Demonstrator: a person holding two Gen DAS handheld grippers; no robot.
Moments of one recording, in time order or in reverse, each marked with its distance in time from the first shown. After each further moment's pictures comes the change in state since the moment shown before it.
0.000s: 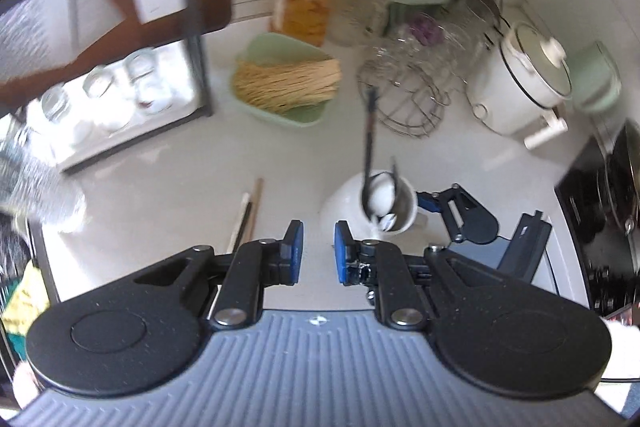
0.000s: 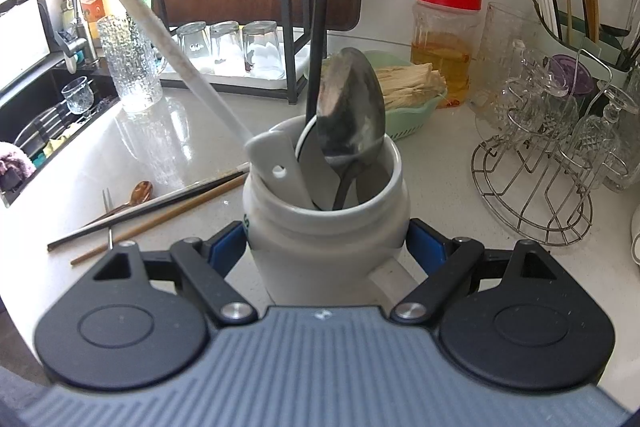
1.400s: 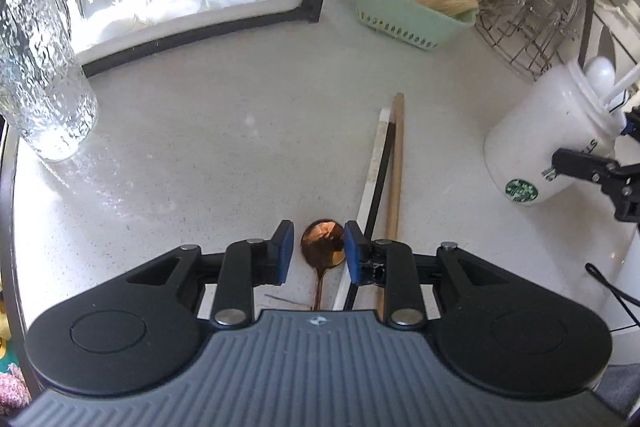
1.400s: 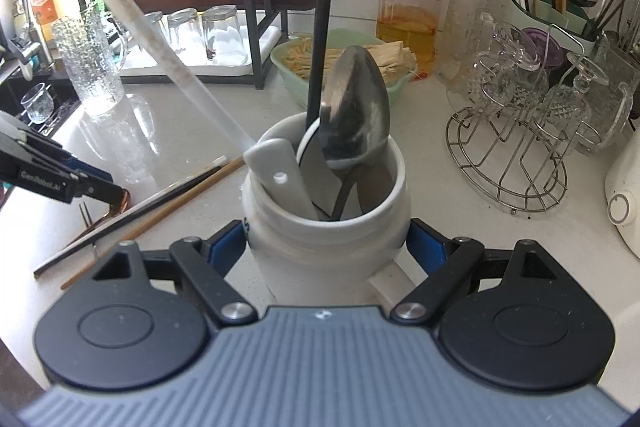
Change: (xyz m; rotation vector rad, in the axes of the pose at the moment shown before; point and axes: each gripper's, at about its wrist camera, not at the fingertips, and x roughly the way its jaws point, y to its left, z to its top) left arm 0.152 0.130 -0.119 0.006 -0.119 0.072; right arm 0.003 0.015 0.009 0.096 0.086 -0.131
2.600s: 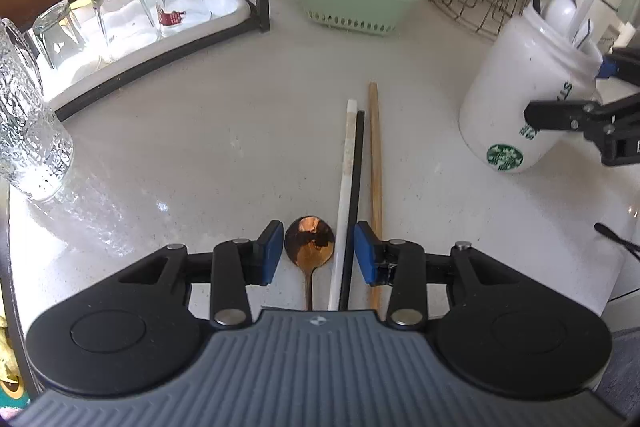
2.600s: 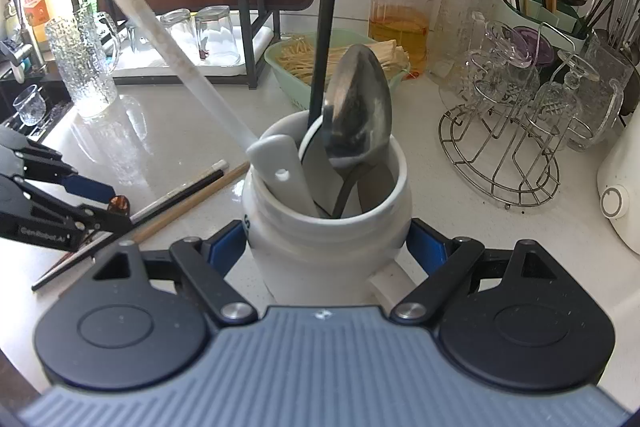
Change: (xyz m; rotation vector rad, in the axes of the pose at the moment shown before) left arm -0.001 -0.029 -0.011 0.171 -0.068 0.020; right arm -0.002 0.002 -0.002 0.005 -0.002 -0.025
